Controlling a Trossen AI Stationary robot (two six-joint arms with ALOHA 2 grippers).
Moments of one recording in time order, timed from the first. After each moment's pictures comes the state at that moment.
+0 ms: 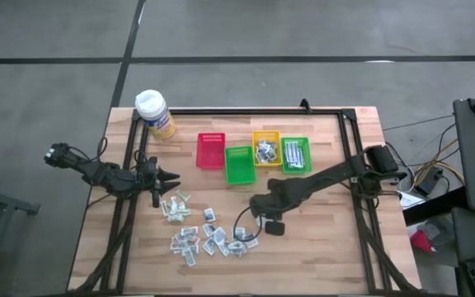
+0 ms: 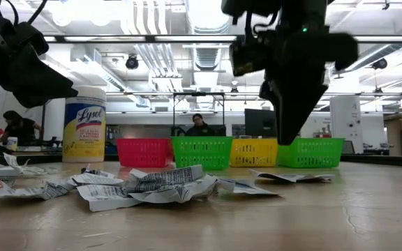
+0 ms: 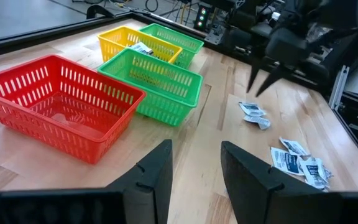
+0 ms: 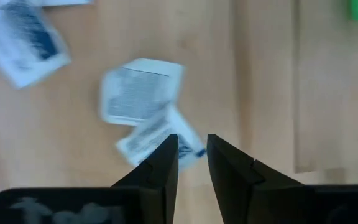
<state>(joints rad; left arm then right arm) -0.41 0.15 0.11 -0.33 -0.57 -0.50 0.25 1.87 1.31 -0.83 0.07 0.39</state>
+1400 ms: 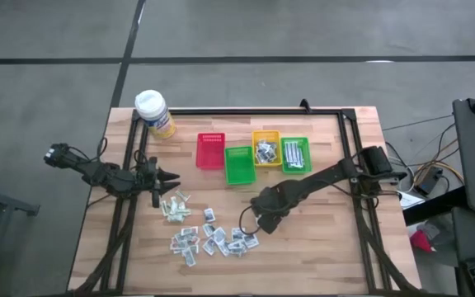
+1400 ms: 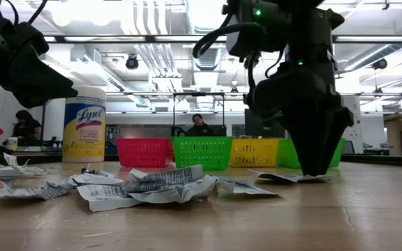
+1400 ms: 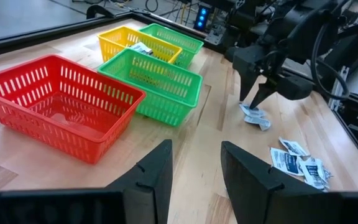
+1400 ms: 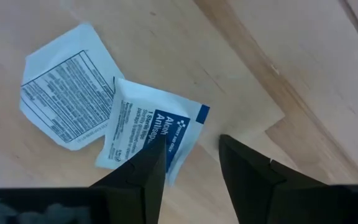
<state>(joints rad) -0.41 0.15 0.11 -0.33 -0.57 -0.50 0.24 1.96 1.22 -0.78 -0.08 1.02</state>
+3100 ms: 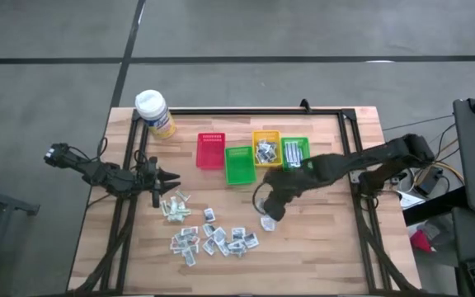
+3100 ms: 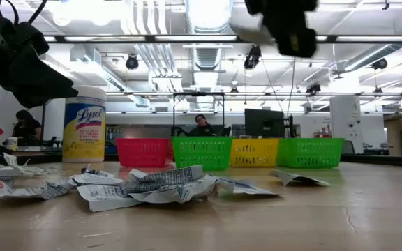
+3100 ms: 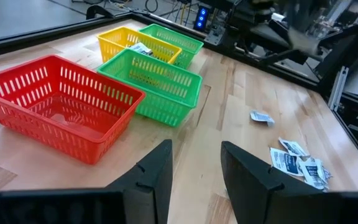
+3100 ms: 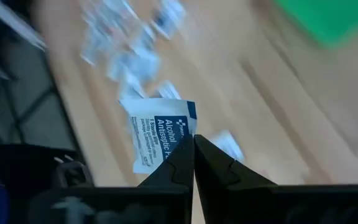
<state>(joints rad) -0.41 0.15 0.11 -0.32 -0.57 -0.50 0.18 1.50 1.22 -0.63 -0.08 0.85</state>
